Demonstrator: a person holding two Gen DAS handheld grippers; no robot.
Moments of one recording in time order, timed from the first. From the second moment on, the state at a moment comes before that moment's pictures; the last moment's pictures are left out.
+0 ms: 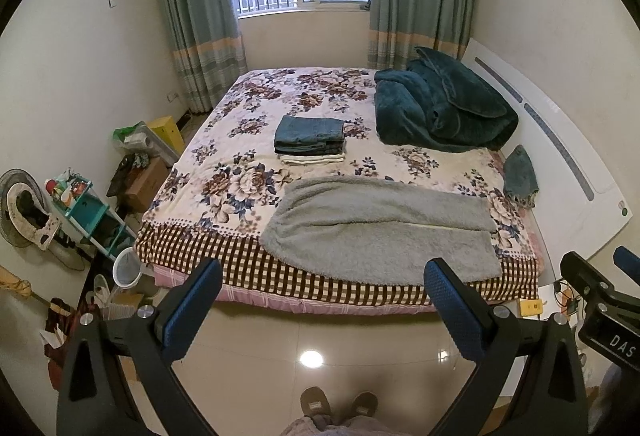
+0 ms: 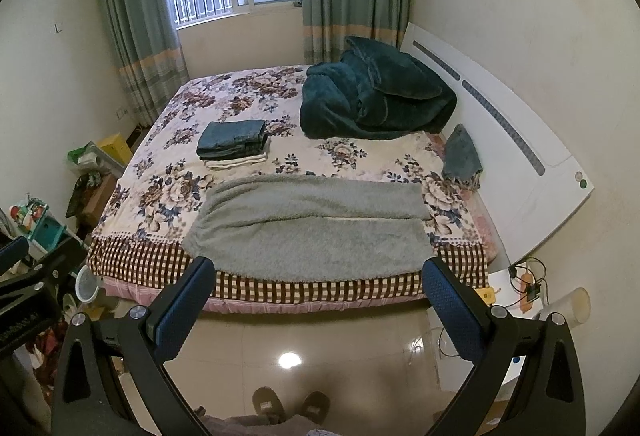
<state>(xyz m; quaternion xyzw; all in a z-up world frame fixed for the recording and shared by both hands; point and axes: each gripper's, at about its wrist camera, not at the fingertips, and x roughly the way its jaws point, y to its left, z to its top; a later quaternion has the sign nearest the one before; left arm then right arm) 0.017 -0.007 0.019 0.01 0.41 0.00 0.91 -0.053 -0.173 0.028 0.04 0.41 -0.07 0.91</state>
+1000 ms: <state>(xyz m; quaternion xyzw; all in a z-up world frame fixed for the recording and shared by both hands) 0.340 -0.038 -0.144 0.00 0.48 0.08 0.88 0.336 -0.330 -0.189 0.11 0.51 -0.19 0.83</state>
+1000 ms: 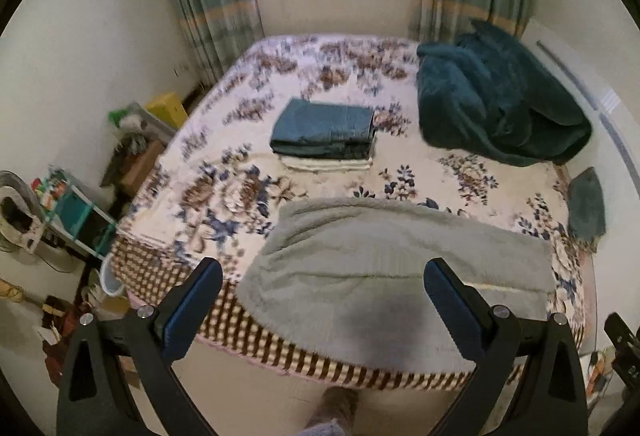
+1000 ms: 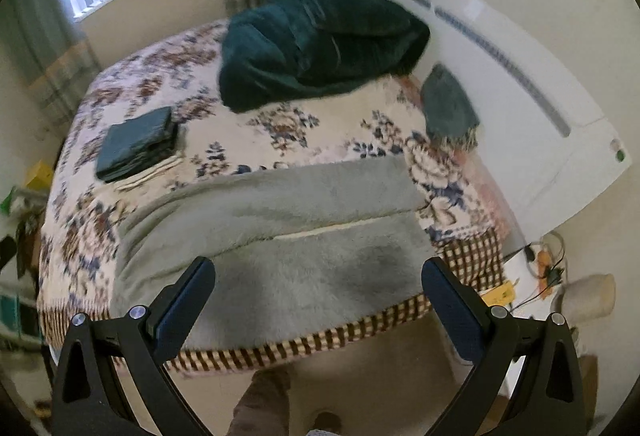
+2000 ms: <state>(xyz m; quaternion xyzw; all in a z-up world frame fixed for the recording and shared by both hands) 0.700 0.022 -0.577 -0.23 0.69 0.30 0.62 0.665 -0.616 -0.704 0.40 0.60 -0.39 0.57</state>
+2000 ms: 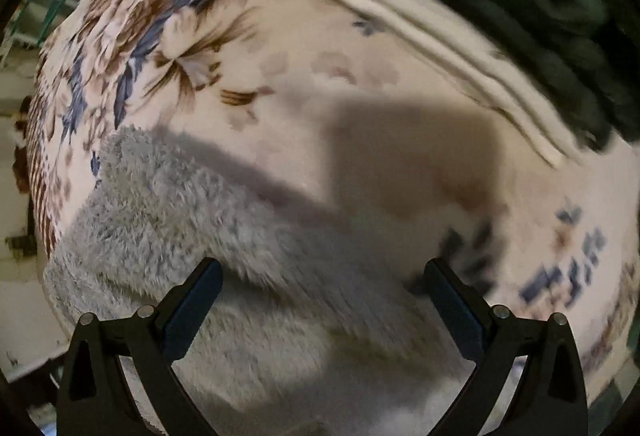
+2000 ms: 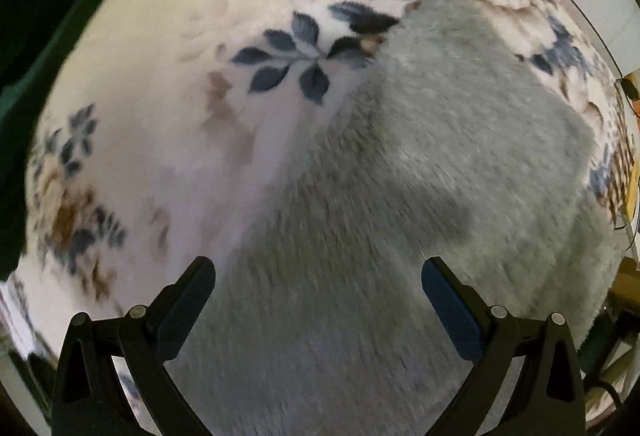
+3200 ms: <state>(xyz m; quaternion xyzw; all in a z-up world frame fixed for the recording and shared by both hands) 0.494 0.112 -0.399 -0.40 0.53 0.15 0.73 0.495 -0.580 -0.522 0.40 0.53 -0.30 0.69</state>
